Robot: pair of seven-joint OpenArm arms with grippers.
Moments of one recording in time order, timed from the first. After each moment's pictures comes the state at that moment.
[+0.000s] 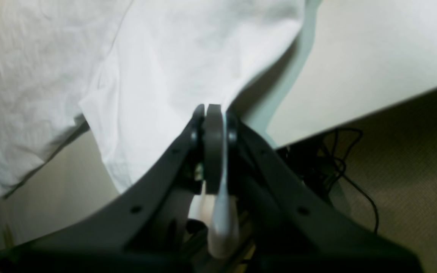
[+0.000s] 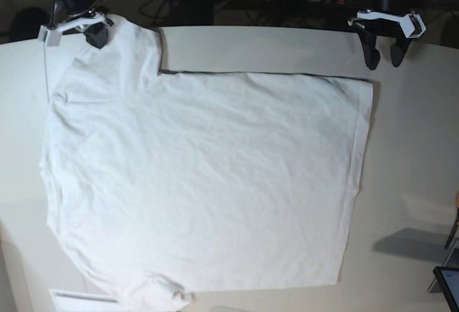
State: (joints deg) left arm 47.9 -27.9 -7.8 89.2 -40.6 -6.6 -27.1; right arm -44.7 1.7 18.7 107.2 47.0 8.4 -29.1
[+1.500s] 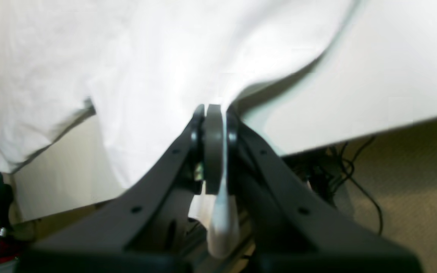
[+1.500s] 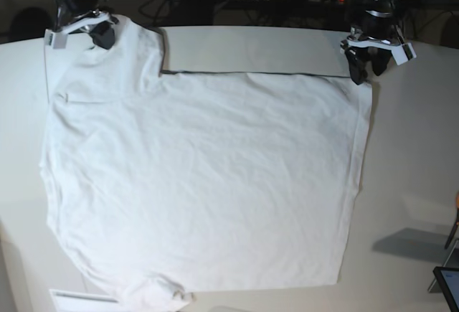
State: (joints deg) left arm 35.4 -12.2 -23.1 91.1 -40.3 -13.9 5.6; right arm -43.1 1.9 18.9 104.1 47.1 14.4 -30.9
